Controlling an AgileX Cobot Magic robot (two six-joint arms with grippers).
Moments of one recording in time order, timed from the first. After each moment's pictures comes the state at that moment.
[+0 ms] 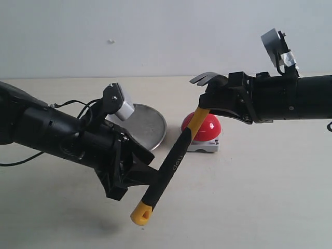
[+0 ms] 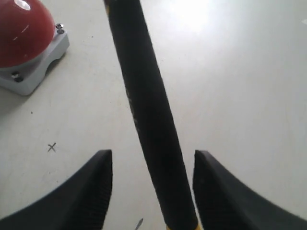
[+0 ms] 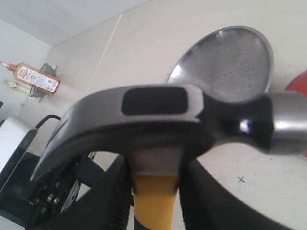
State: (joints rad) left arm -0.48 1.76 -0.86 -1.40 0.74 1.87; right arm -0.02 1.64 -0.77 1.69 0.90 -1.33
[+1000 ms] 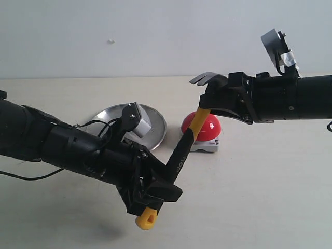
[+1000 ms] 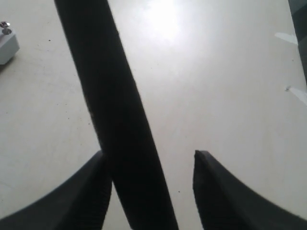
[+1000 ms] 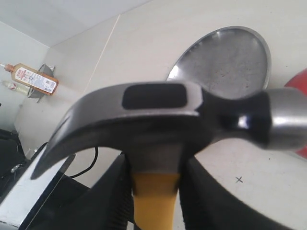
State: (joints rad) left arm -0.54 1.90 -0.86 -1.61 0.82 2.04; right arm -0.02 1.64 -0.77 1.69 0.89 -1.33
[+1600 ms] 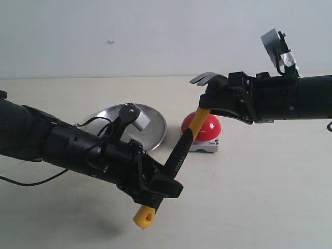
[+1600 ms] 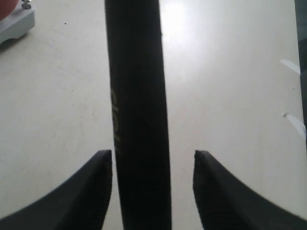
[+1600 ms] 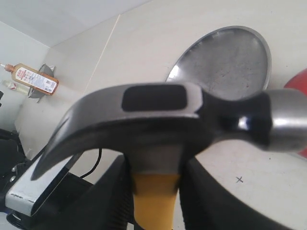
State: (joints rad) left arm -0.54 1.90 -0.86 -1.62 0.80 1.86; right arm -0.02 1.64 -0.77 1.69 0.89 -1.33
